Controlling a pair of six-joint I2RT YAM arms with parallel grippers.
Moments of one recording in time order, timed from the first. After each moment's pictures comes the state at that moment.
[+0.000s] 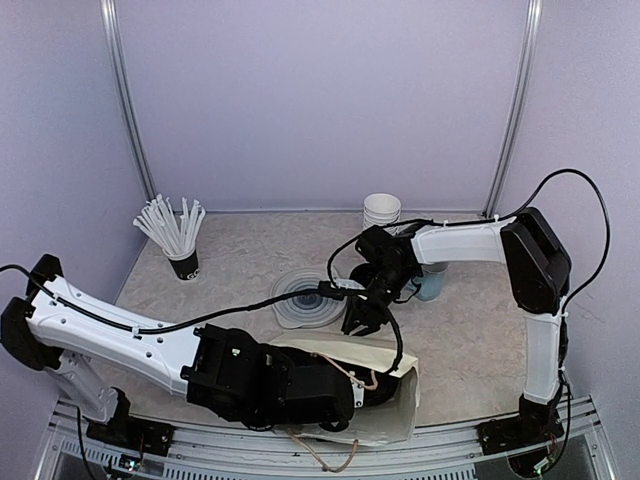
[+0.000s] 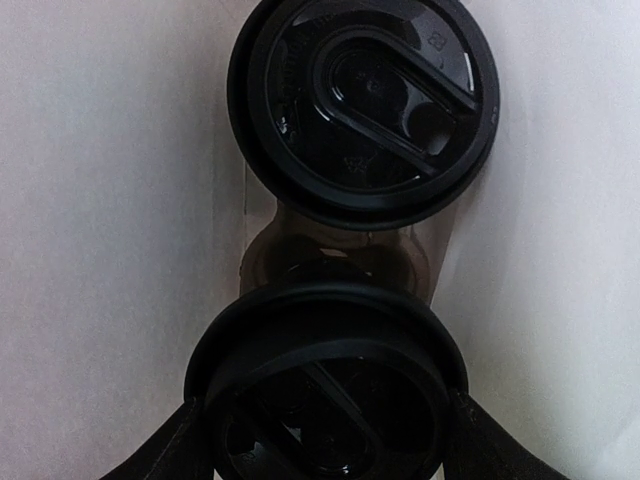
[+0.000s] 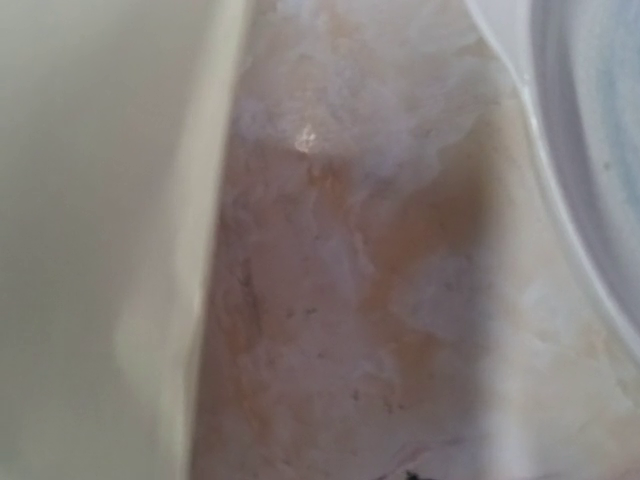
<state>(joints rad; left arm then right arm) -1.61 1.69 1.33 -0.82 -0.69 0.27 0.72 2.06 1.47 -0.78 -0.70 -0.66</state>
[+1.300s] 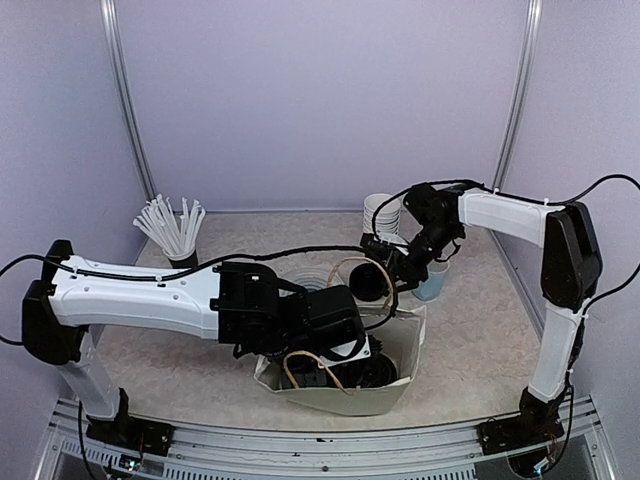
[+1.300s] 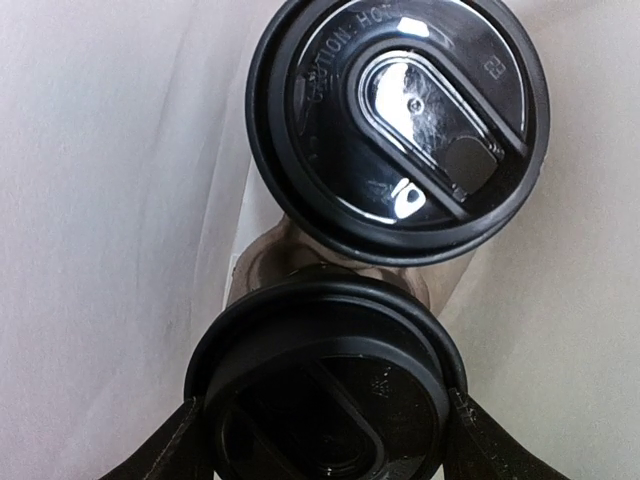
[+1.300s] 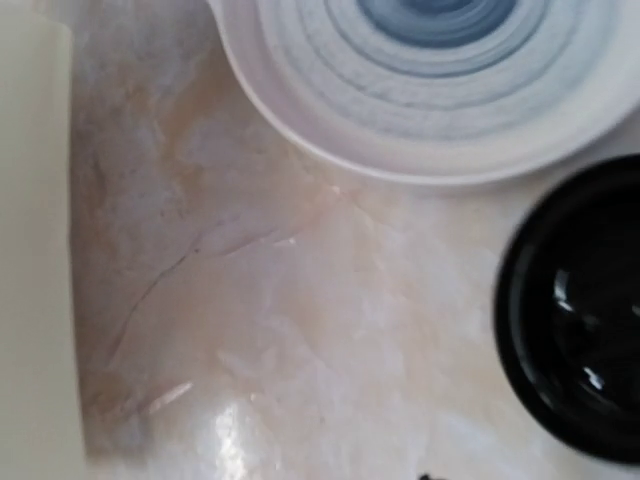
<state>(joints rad) -1.40 1.78 1.55 -1.02 -0.26 0.14 0.49 1.93 1.58 -0.99 -0.58 -0.77</state>
